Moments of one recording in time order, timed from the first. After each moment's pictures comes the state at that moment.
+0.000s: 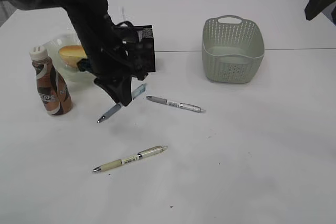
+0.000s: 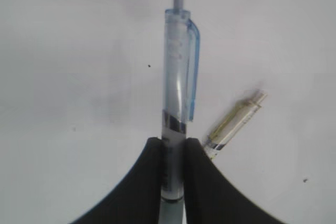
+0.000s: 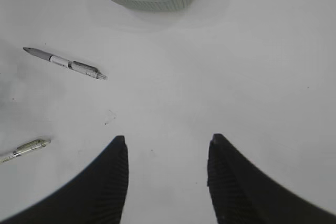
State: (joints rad) left arm -0.44 2.21 -1.82 -0.21 1.21 0.06; right arm 0.03 1.60 -1.64 0.13 1.25 0.05
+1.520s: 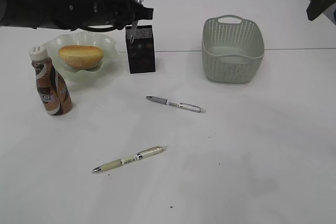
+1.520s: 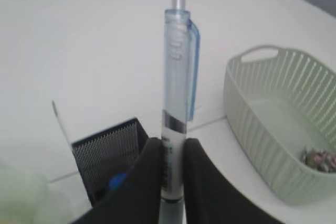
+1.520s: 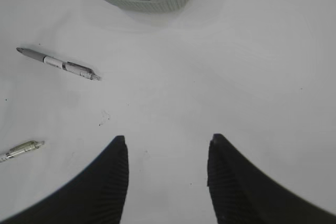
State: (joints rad) left arm -0.44 2.02 -1.47 -0.14 -0.12 0.05; right arm 0.03 1.60 -1.64 0.12 1.25 0.05
